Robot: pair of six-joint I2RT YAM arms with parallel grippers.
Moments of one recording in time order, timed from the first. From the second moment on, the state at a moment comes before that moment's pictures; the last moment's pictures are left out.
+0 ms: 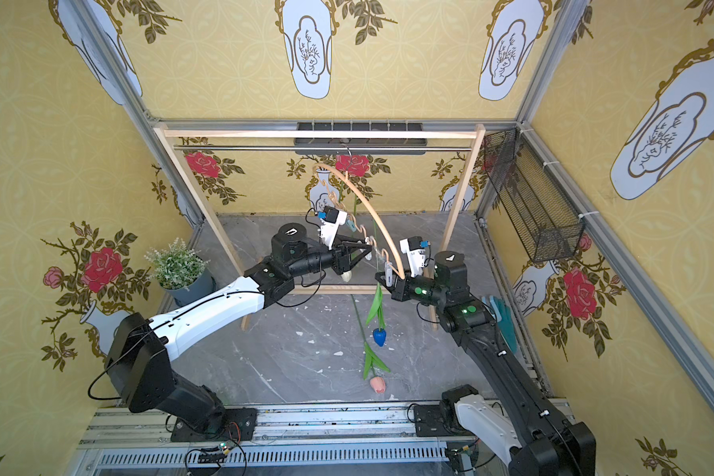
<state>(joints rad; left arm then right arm) -0.76 1.57 1.23 0.22 0.43 -0.41 0.37 0.97 0.79 -0.19 -0.72 0.51</state>
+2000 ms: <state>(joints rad) -0.77 1.54 1.21 0.20 0.42 -0.41 0.31 1.10 0.81 -0.05 -0.81 0.54</state>
